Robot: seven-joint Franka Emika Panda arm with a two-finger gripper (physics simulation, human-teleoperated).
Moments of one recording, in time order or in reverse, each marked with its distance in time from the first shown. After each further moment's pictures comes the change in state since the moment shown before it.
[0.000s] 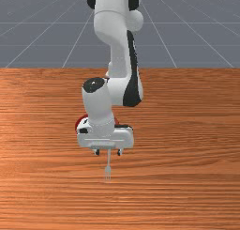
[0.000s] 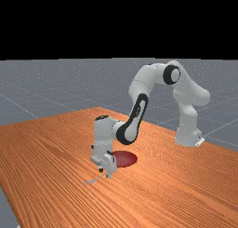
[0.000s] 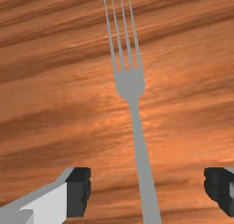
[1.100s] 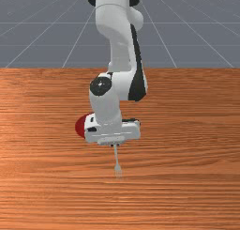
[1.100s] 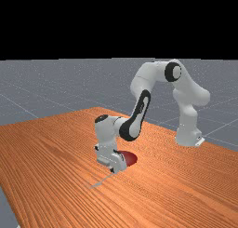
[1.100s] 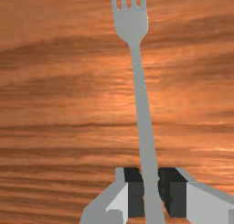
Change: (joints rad) arm -0.008 -0.044 0.037 -0.007 -0.104 -0.238 -0.038
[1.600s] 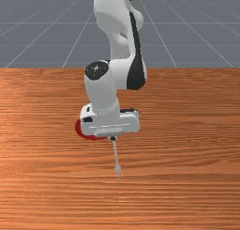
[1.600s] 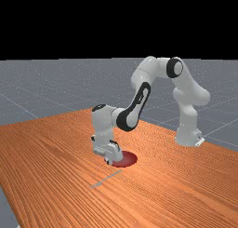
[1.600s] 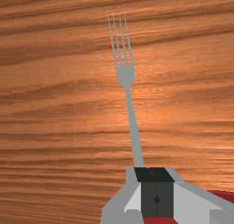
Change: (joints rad) arm -0.009 -0.070 0.000 0.025 0.008 -0.044 0.007
